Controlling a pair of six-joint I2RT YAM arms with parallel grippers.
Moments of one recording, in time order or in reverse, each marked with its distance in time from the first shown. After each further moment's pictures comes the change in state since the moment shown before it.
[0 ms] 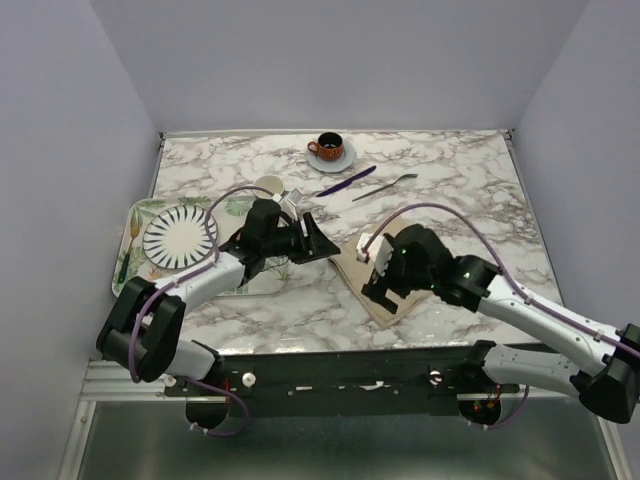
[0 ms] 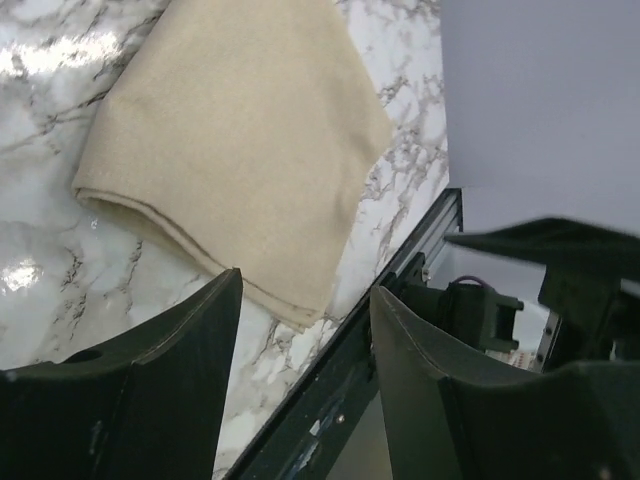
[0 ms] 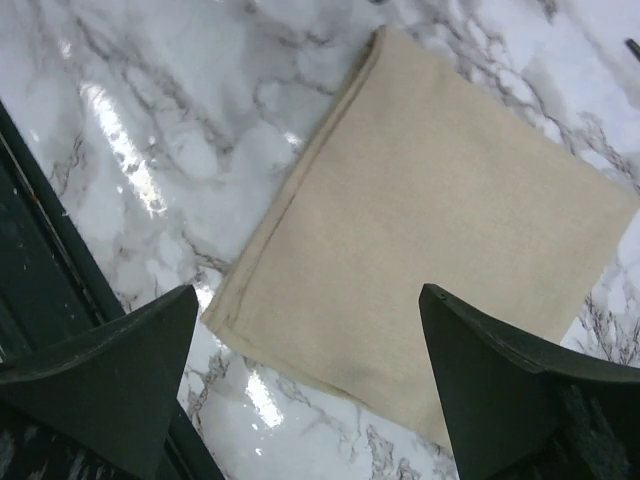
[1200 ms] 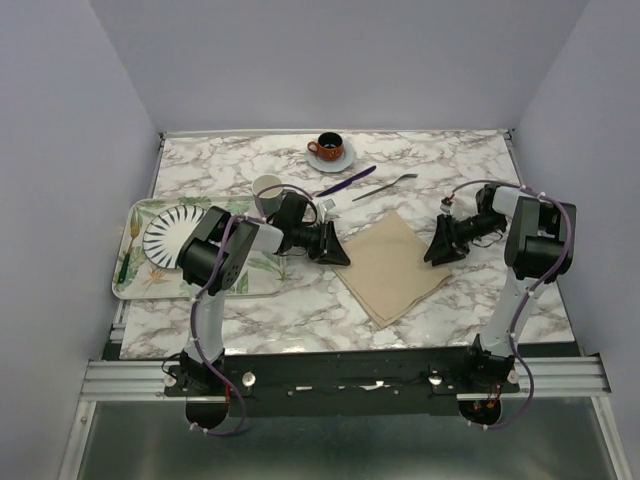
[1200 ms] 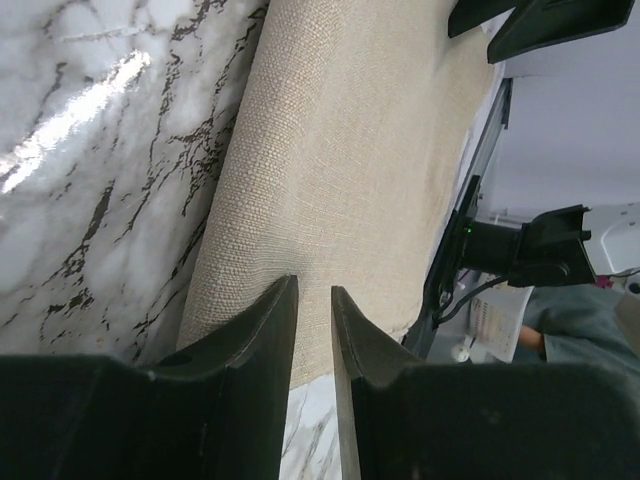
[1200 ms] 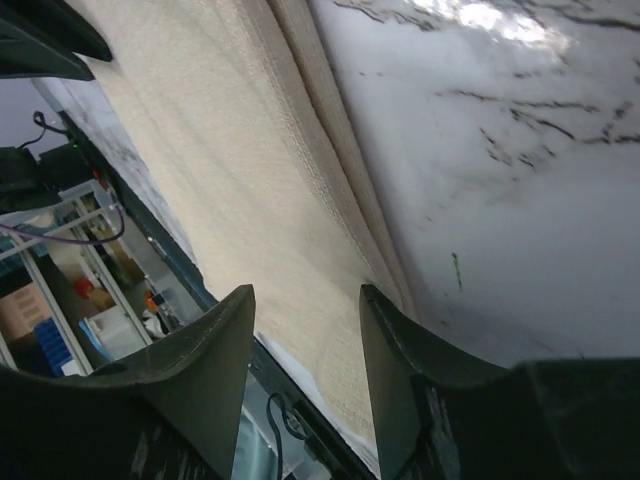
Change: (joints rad) left arm 0.045 0.644 0.330 0.064 0.354 0.240; right arm -1.084 1.004 0.470 -0.470 -0.758 -0.044
